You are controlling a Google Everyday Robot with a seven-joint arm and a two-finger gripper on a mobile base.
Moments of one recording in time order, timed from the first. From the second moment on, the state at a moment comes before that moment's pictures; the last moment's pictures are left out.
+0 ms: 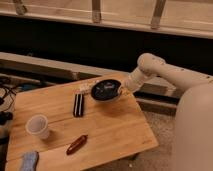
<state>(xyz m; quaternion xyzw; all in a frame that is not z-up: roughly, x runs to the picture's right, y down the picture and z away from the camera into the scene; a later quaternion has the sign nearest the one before) 0.098 0.024 0.818 -0.34 0.16 0.85 0.37</state>
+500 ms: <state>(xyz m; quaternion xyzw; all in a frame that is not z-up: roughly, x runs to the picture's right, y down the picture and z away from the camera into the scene) 0.105 0.022 0.814 -0.34 0.15 0.85 0.38</state>
